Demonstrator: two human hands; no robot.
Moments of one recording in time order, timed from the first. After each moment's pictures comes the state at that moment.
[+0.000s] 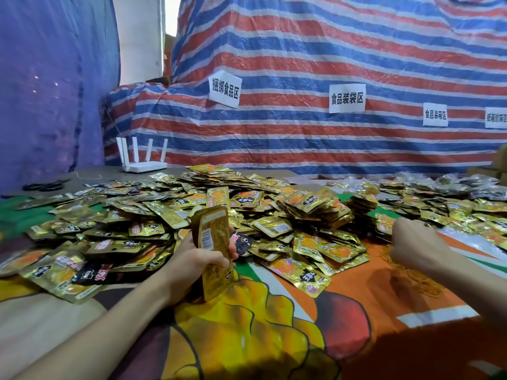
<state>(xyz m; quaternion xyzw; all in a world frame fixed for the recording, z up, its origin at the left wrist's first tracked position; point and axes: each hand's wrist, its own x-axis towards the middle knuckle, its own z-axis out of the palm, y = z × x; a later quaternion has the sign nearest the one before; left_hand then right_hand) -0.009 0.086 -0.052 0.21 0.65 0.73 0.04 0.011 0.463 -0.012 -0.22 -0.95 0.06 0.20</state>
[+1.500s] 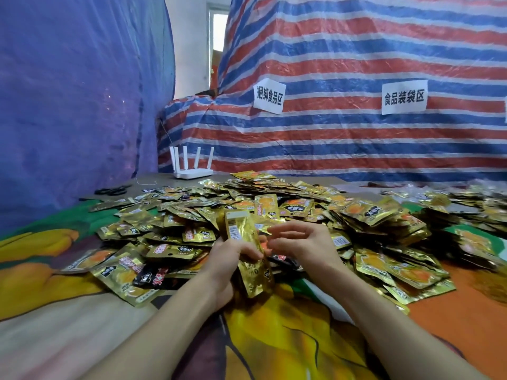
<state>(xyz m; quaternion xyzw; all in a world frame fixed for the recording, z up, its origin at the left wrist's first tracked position) -0.029 0.067 -0.046 0.00 0.61 0.79 0.00 -0.048 0.230 -0.037 0.19 -0.68 0.70 0.06</state>
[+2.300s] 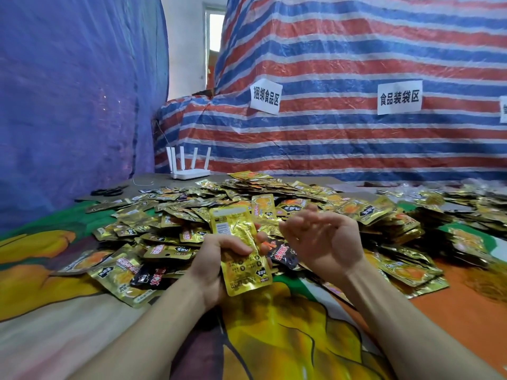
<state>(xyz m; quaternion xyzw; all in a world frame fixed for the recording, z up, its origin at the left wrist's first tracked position) -0.028 0.058 -0.043 0.16 0.38 0.89 0.16 -0.045 0.253 -0.019 0.19 -0.29 0.92 -0.17</state>
